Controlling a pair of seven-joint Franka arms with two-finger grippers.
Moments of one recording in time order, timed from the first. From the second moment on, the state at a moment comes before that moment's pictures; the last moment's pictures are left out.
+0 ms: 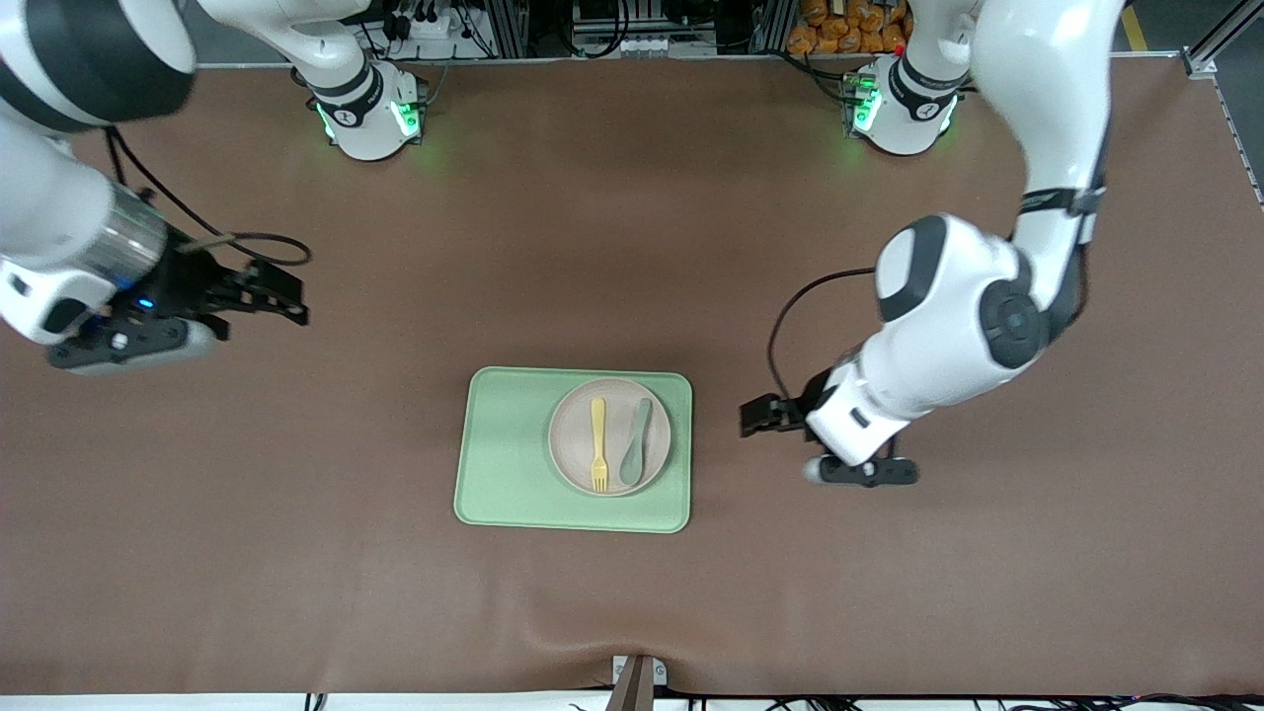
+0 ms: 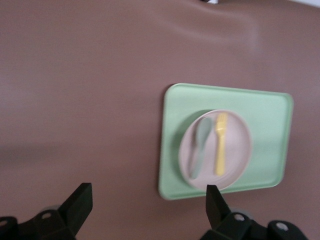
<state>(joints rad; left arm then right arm) -0.30 0.50 -0.08 -1.36 -0.25 1.98 -0.28 0.16 0.22 0.05 -1.44 0.12 1.67 0.09</state>
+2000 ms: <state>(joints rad) 0.01 0.04 -0.09 -1.54 0.02 1.55 -0.27 0.57 0.93 0.06 -1.21 -0.03 2.26 0.47</state>
